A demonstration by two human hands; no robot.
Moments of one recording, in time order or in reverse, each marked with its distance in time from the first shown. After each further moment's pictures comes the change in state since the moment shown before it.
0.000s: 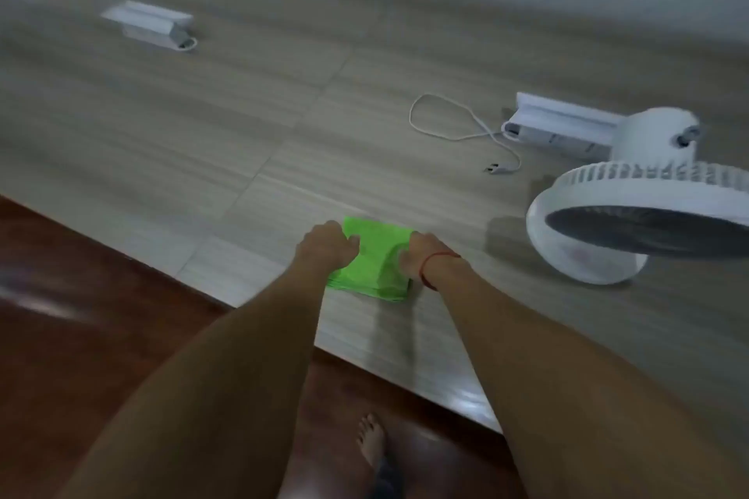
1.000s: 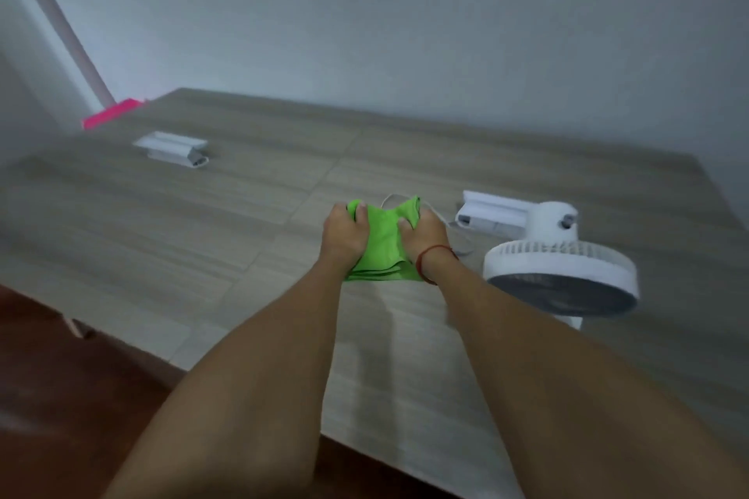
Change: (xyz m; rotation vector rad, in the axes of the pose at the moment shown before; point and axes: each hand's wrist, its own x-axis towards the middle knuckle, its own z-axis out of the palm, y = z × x) left_hand -0.075 0.134 -0.098 -0.599 0.457 0.272; right_hand -0.062 -0.020 -0.143 0.611 0.518 -0.144
